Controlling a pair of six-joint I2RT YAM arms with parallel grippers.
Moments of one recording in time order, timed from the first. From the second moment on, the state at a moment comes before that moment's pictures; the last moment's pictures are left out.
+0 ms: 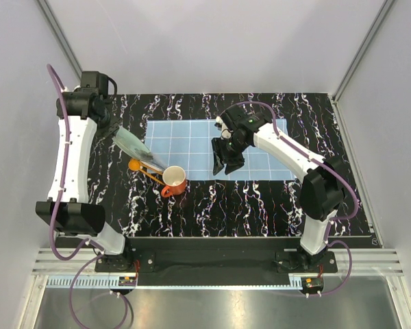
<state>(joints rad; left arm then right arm) -0.03 1.57 1.92 -1.40 -0.29 -0.76 0.62 1.85 1.65 -1.01 -0.33 0.41</state>
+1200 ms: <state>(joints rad) -0.29 1.92 2.20 -1.39 -0.27 -0.70 0.50 1.83 1.56 -0.98 -0.30 0.41</state>
